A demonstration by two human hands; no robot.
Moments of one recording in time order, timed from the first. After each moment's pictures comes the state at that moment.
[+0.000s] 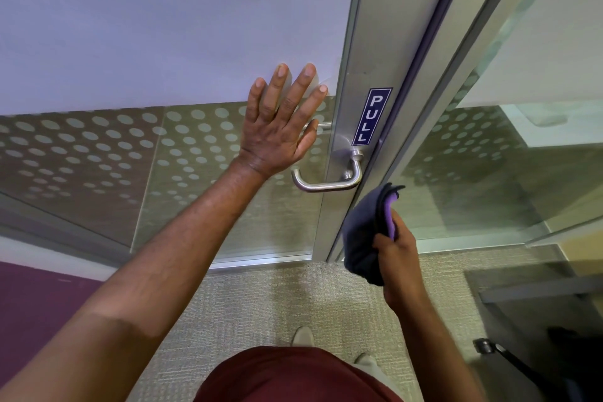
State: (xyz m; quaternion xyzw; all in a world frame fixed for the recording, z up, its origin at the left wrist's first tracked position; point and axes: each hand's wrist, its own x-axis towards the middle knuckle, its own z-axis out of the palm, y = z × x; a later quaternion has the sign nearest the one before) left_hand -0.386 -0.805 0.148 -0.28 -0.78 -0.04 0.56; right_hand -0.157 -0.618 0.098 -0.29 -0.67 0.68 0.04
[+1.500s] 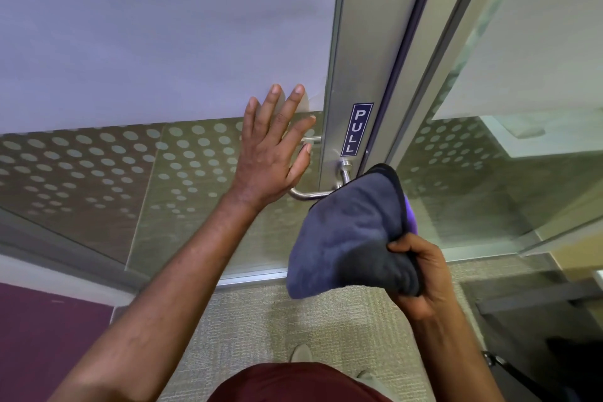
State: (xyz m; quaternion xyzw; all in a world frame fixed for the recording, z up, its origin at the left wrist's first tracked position) left_hand -0.326 -0.810 0.184 -0.33 -0.86 -0.13 0.38; right_hand -0.129 -0.598 0.175 -0.26 -0.26 0.92 -0.11
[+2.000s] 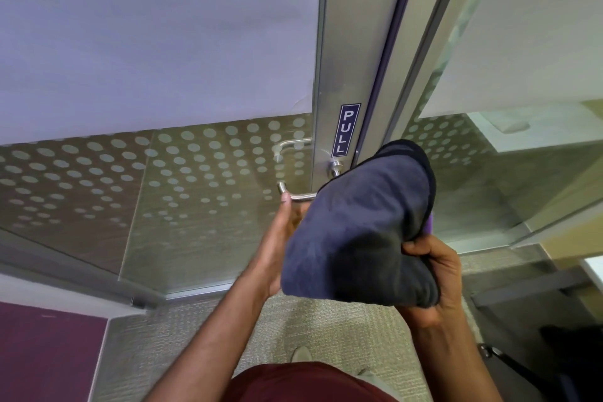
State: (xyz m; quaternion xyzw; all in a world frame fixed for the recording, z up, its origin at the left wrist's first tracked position) left_hand -0.211 -0.790 0.145 0.13 -0.49 -0.80 -0.34; right_hand -0.112 -0.598 0.183 -0.13 -0.20 0.97 -0.02
